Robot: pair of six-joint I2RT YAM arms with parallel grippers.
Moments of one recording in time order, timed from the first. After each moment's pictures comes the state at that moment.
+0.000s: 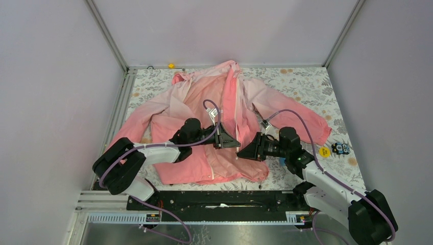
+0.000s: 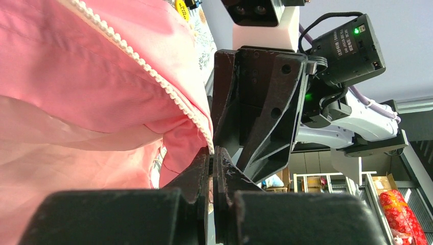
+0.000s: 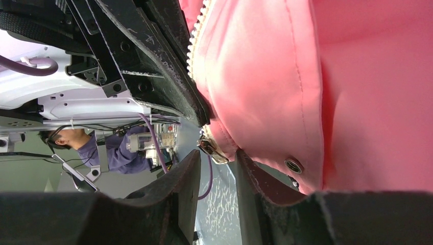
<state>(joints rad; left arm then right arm) -0.76 1.48 0.56 0.77 0.63 -1.10 0.51 0.91 0.33 0.20 -0.73 1.03</state>
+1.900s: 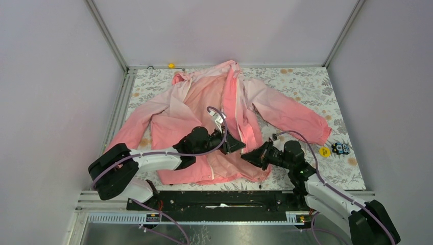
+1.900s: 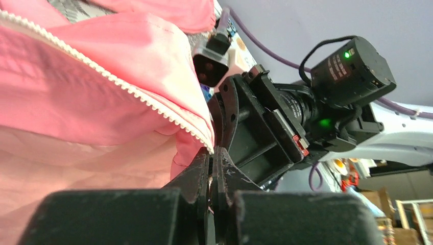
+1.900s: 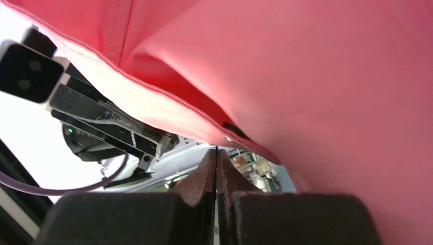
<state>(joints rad) -0.93 1.42 0.57 0.70 0.29 -0.82 0.51 0.80 0.09 0.39 -0.62 1.63</state>
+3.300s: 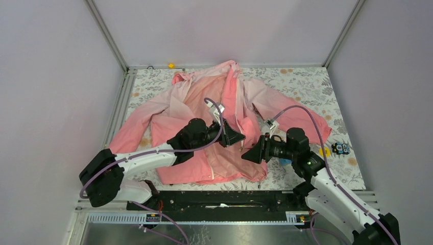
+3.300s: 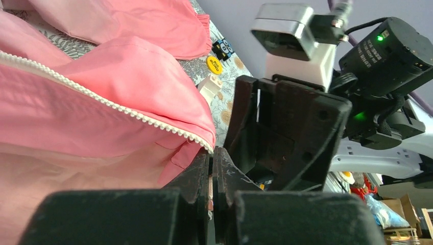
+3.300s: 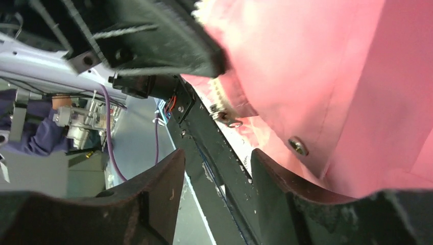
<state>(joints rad) -0.93 1.32 0.68 0.53 0.24 -0.74 0.50 0.73 0.40 -0.07 -0.69 0.67</state>
